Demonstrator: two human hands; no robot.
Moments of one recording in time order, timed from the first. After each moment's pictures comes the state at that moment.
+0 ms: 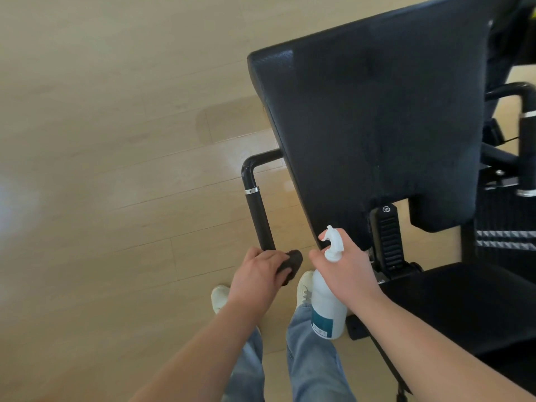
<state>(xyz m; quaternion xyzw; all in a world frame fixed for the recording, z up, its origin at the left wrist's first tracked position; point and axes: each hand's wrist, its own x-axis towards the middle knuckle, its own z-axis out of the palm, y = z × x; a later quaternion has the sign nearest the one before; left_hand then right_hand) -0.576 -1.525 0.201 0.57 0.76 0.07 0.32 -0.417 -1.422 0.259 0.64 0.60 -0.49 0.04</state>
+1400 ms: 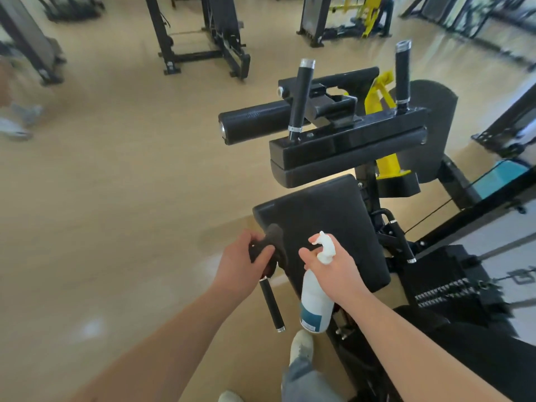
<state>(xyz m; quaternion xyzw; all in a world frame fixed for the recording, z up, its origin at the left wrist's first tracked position) -0.687 -1.484 0.554 0.45 0.74 0.35 0.36 -0.491 -1.432 0.567 0.63 0.64 -0.41 -0.17</state>
